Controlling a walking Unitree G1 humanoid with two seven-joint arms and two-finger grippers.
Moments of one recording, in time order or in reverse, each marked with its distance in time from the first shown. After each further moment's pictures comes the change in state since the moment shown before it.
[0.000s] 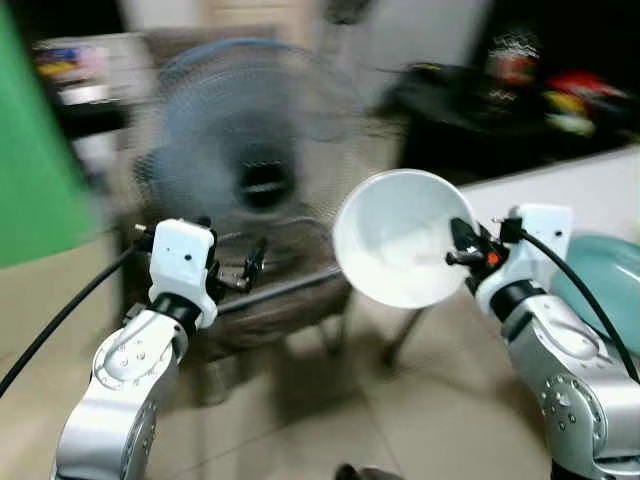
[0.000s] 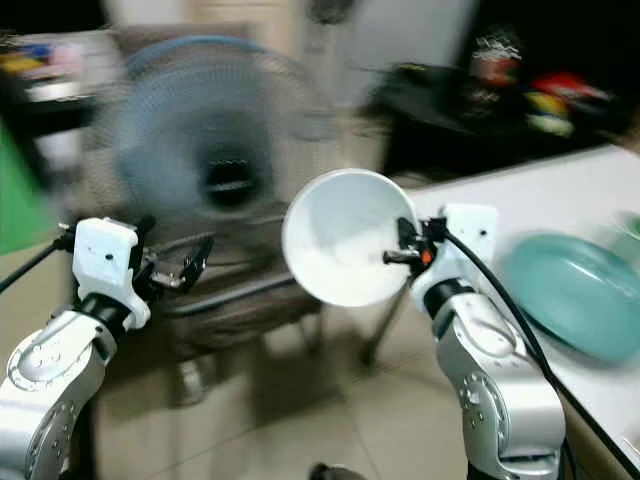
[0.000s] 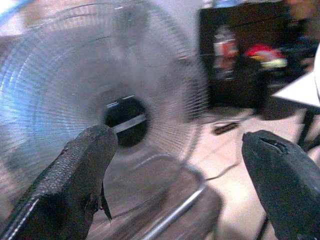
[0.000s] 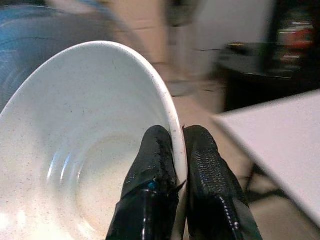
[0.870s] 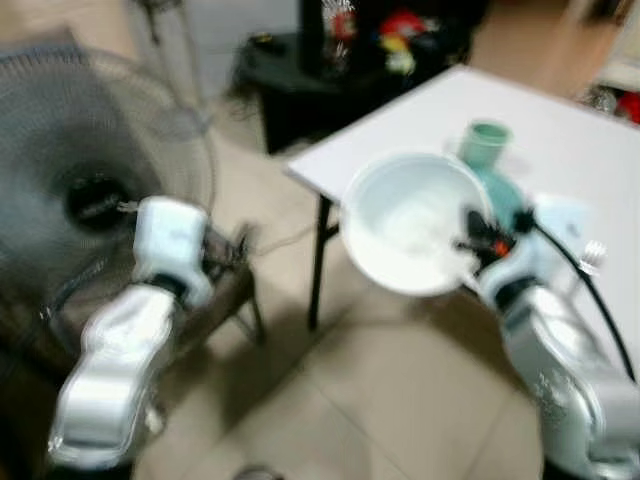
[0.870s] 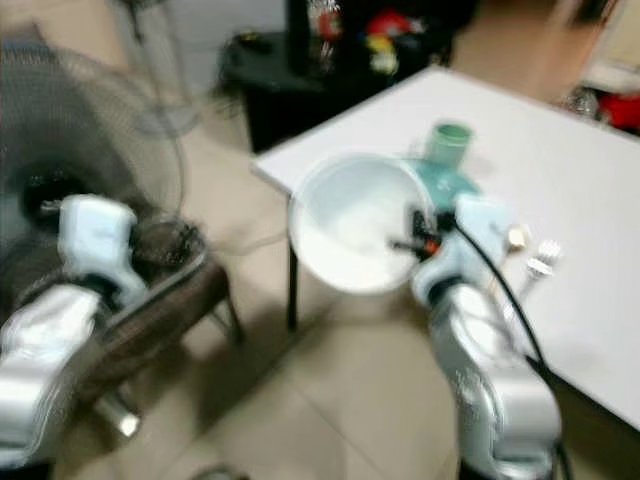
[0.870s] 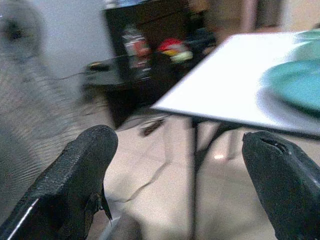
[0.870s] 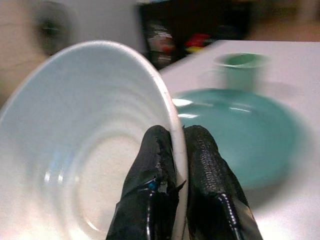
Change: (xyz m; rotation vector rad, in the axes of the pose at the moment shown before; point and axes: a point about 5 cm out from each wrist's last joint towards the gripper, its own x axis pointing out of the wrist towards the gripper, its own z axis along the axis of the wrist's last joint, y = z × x) left arm 0.019 0.012 0.001 0.014 0.009 0.010; right arm -0.001 -0.004 0.005 0.050 -0.060 -0.111
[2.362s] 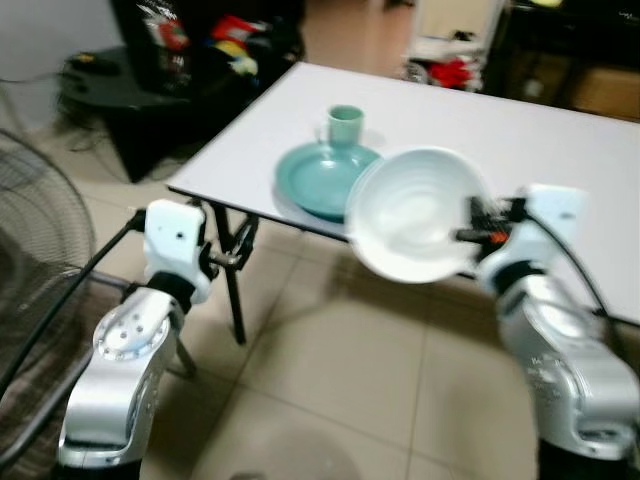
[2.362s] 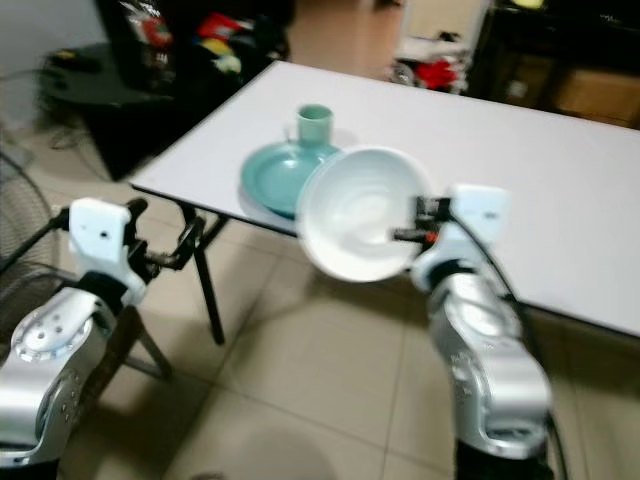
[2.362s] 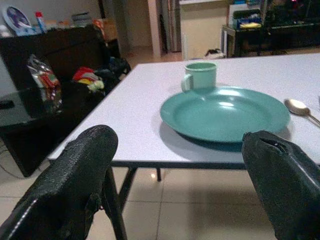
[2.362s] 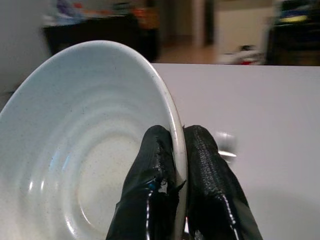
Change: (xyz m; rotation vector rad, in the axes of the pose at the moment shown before) left arm -0.001 0.004 -0.002 -0.030 -0.038 0.025; right arm 0.016 0.013 0.005 -0.049 -0.018 0.066
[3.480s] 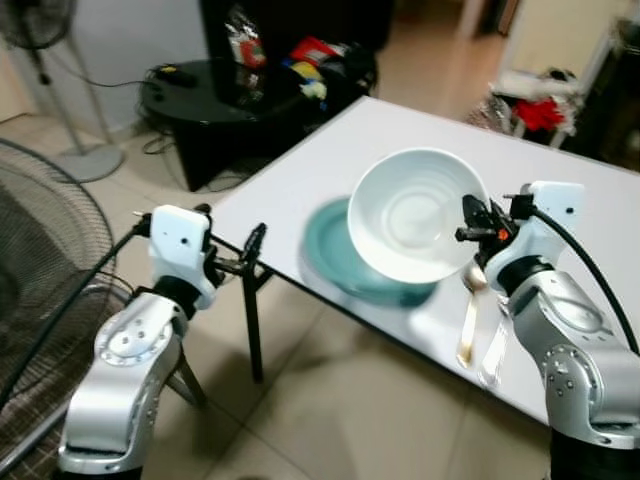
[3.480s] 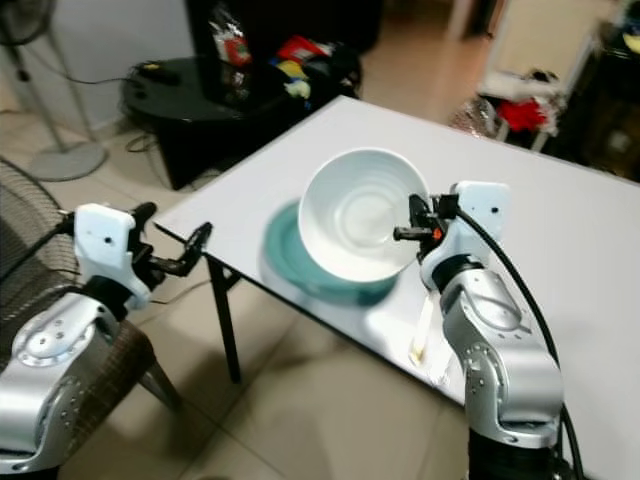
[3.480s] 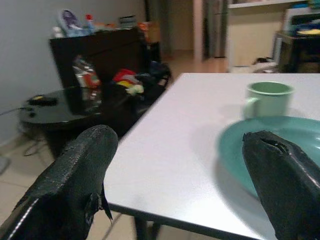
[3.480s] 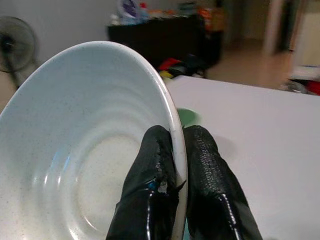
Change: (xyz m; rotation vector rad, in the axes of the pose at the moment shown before) left arm -0.003 -0.003 0.000 -0.012 -0.003 -0.030; right arm 0.005 -0.007 0.004 -0.001 0.010 0.072
